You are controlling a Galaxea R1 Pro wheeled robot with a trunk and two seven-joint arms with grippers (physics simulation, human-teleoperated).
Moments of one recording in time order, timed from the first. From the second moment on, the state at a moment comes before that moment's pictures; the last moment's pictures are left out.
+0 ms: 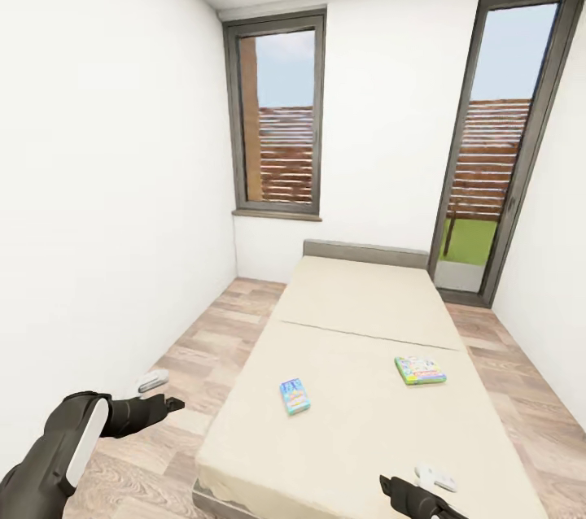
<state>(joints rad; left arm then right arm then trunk) -0.38 0.17 0.22 -1.13 0.22 1.02 -0.26 -0.19 -0.02 -0.05 -0.79 -0.34 0.30 -0.04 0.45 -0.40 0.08</state>
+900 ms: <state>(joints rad) -0.38 0.17 0.22 -1.13 0.22 1.02 -0.26 -0.19 -0.01 -0.05 -0.79 -0.34 0.30 -0.04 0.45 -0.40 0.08</state>
